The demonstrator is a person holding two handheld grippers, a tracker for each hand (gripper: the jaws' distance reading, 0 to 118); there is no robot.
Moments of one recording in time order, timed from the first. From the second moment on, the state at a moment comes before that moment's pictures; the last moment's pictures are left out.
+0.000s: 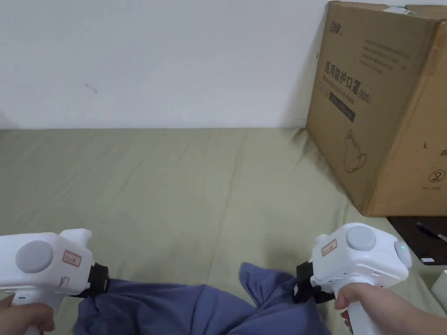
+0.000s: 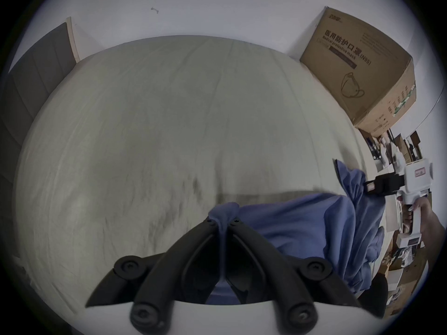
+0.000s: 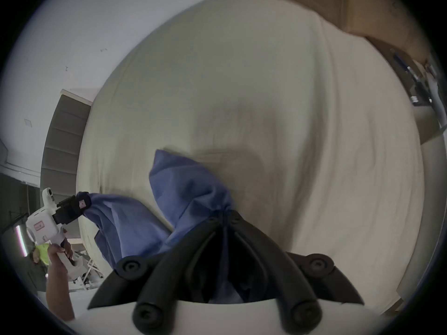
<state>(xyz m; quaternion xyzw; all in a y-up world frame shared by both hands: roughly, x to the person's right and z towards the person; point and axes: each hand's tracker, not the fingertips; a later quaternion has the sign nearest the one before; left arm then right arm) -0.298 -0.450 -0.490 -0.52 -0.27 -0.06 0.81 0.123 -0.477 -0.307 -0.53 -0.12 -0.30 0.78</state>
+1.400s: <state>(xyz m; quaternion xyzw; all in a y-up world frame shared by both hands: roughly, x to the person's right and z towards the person) -0.367 -0.032 -0.495 -0.17 -0.22 0.05 0.96 0.150 0.024 -0.281 -0.13 -0.16 -0.14 0.97</state>
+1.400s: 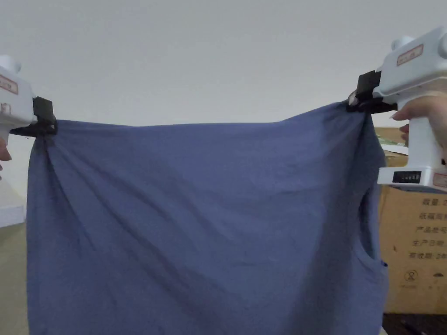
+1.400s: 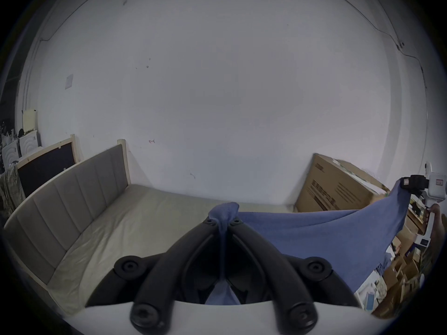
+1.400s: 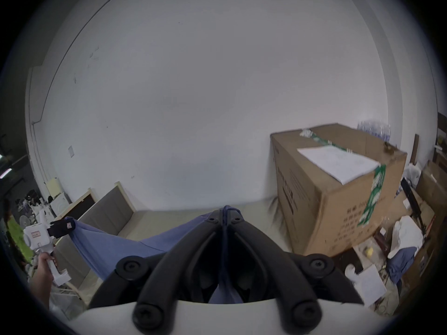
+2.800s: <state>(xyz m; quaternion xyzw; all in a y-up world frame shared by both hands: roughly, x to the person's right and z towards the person) -0.449 -0.418 -0.269 -0.35 -0.29 -0.05 0.89 0.084 -0.411 0.007 -0.37 -0.12 -0.14 0.91</state>
